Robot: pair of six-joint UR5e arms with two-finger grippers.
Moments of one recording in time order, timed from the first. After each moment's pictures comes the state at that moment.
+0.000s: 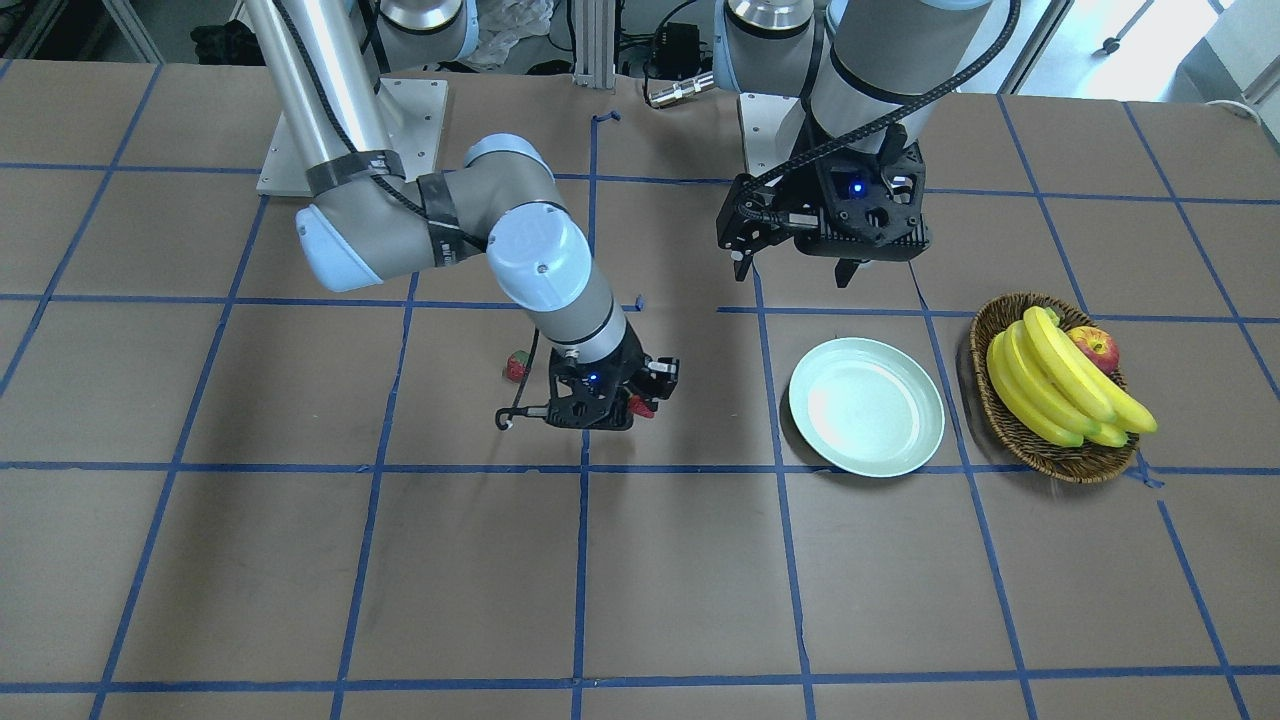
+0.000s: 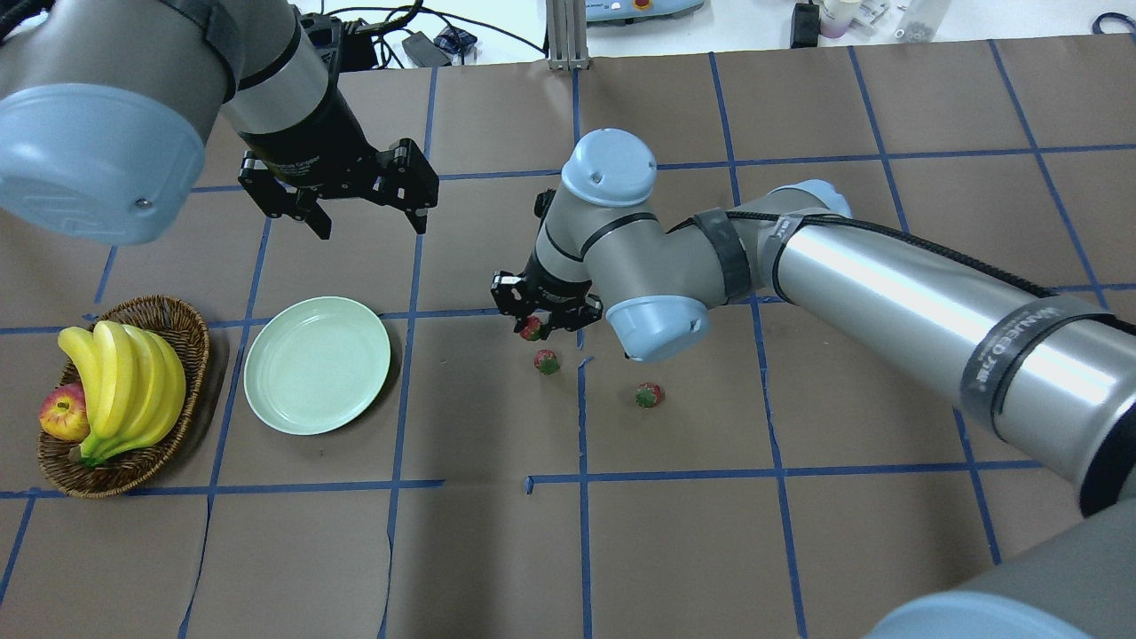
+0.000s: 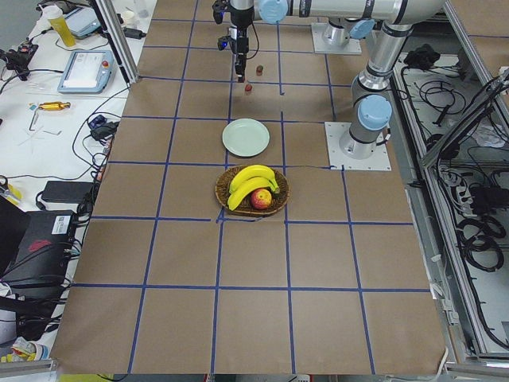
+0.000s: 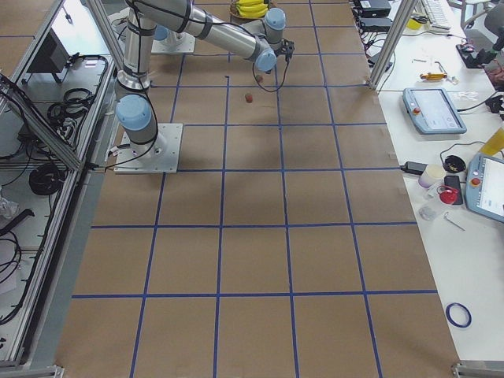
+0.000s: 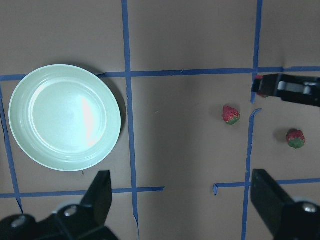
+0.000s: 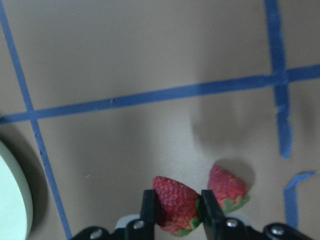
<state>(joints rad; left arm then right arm) -1.67 -1.60 -1.60 -1.49 1.53 -0.09 1.99 -1.11 1.77 -2.31 -1.24 0.58</state>
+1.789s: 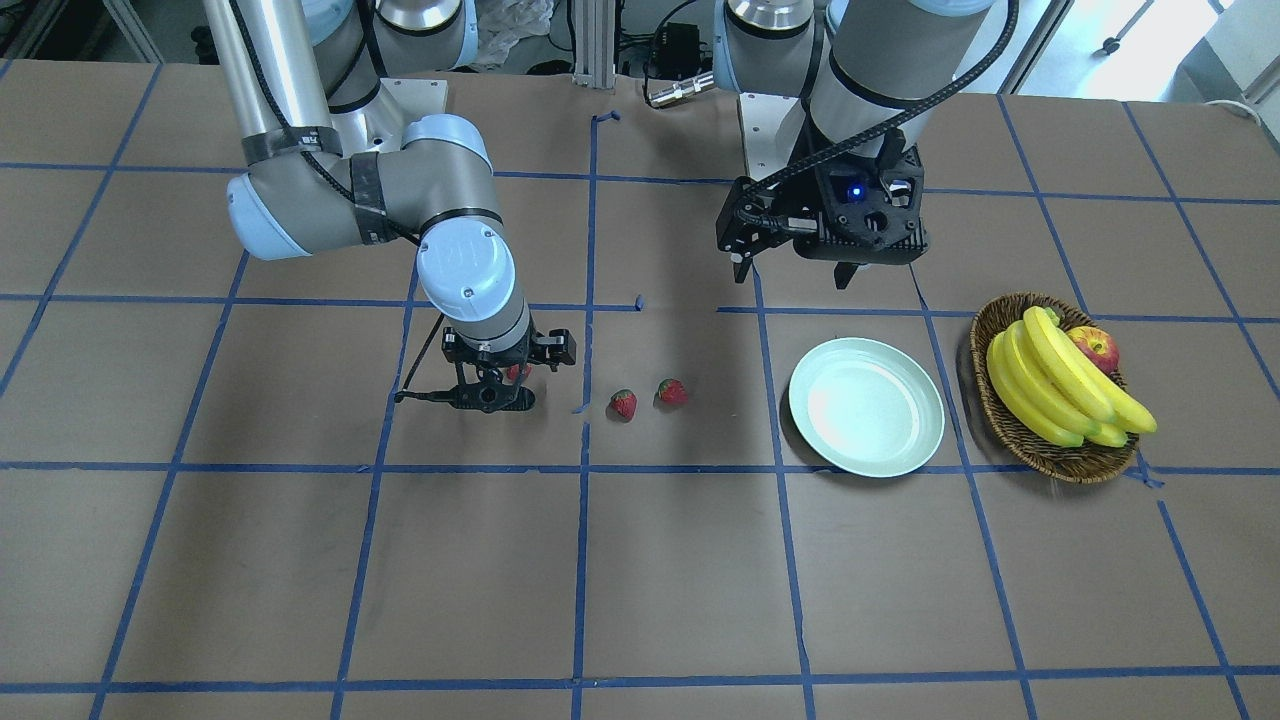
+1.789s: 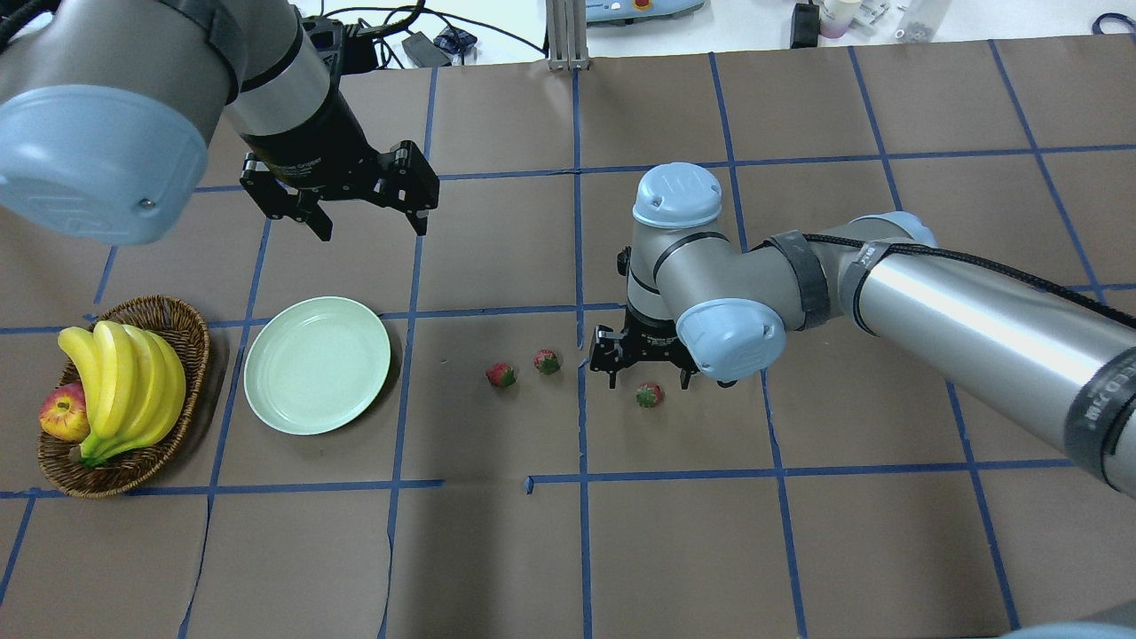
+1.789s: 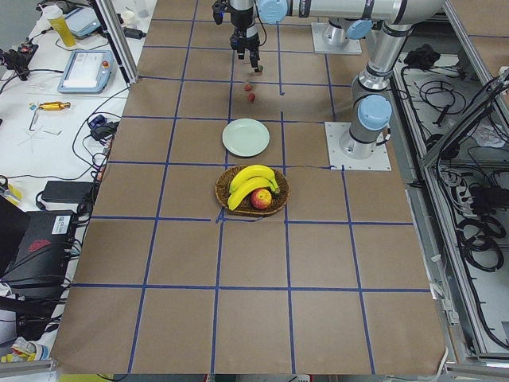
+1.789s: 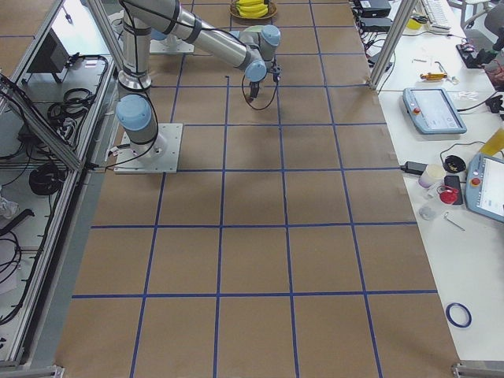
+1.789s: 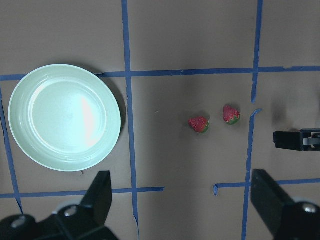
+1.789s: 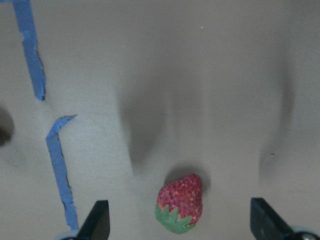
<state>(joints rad) -1.67 -1.60 -1.60 -1.49 1.53 -0.09 1.84 -1.22 1.93 -2.06 -1.47 0.29</state>
